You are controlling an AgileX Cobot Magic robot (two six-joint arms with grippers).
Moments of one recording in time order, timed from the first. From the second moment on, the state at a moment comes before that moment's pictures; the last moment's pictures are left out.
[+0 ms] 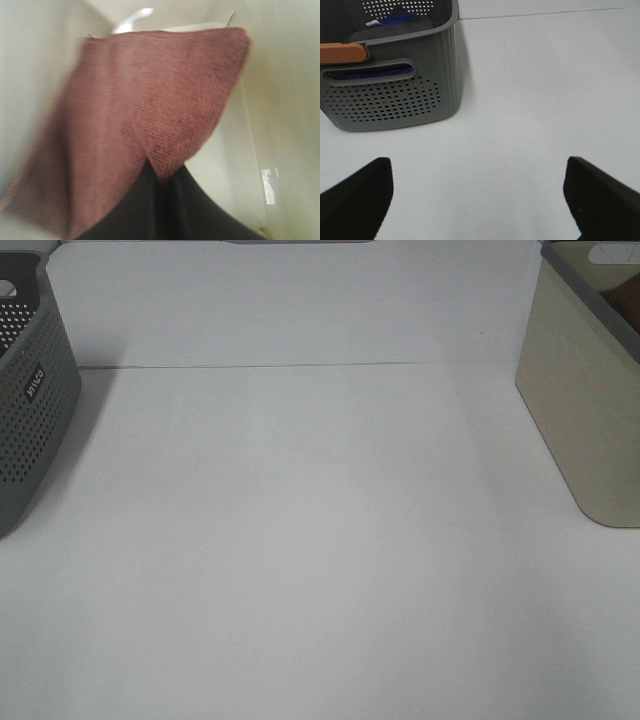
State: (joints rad) left arm -0.04 0.00 -0.50 -0.06 1.06 0.04; right arm -0.29 1.98 -1.99 0.12 1.14 -0.17
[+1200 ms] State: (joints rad) left arm -0.04 0.00 -0.50 -0.06 1.06 0.04; right arm -0.19 1.72 -1.92 0.33 1.21 -0.21
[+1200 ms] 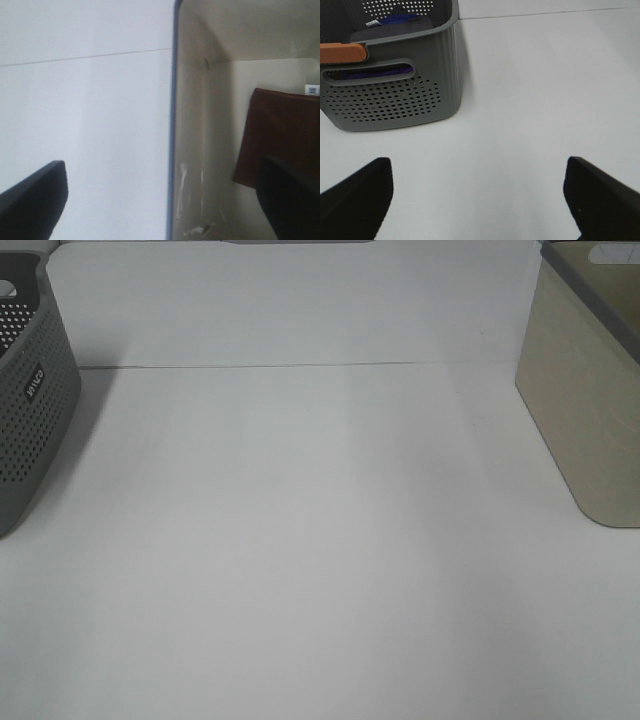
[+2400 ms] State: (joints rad) left arm -0.04 0.00 -0.50 -0.06 1.06 0.04; right arm 0.17 0.71 -0.57 0.05 1.09 -0.05
